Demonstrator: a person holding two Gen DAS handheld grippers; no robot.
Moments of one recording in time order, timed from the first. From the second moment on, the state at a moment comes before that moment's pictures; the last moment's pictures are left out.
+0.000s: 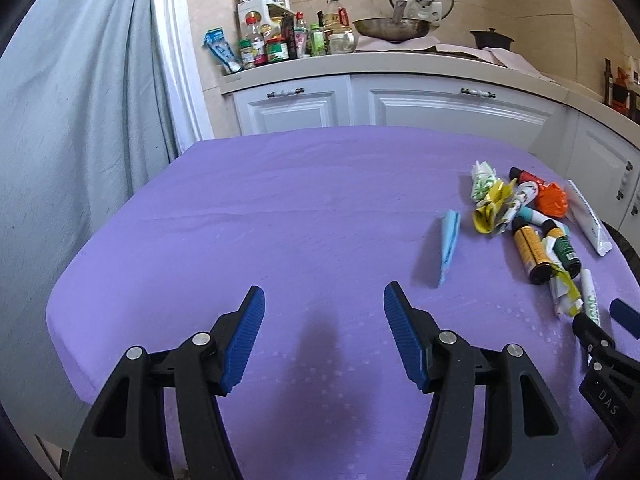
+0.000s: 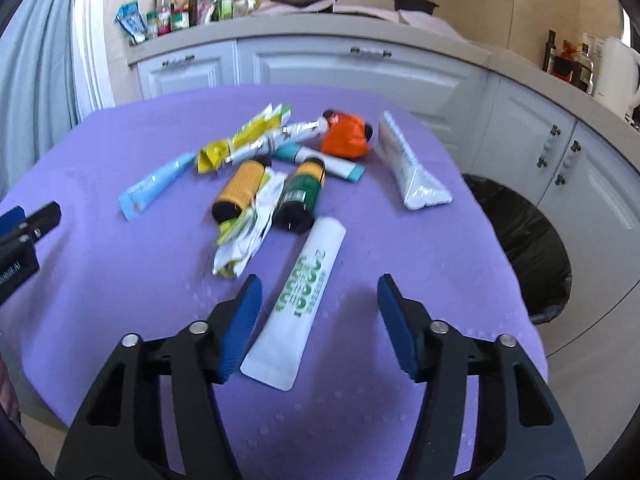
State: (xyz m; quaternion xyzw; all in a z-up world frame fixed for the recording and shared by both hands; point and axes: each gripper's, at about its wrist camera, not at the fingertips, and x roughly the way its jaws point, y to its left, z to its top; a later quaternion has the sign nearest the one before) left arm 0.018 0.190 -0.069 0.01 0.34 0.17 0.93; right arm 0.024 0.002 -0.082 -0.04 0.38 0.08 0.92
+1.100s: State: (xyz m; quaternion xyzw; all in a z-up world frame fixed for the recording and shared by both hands) left arm 0.039 0.076 -0.062 0.01 0.33 0.04 0.94; right arm 0.025 -0.118 -0.058 0.02 0.32 0.00 0.95
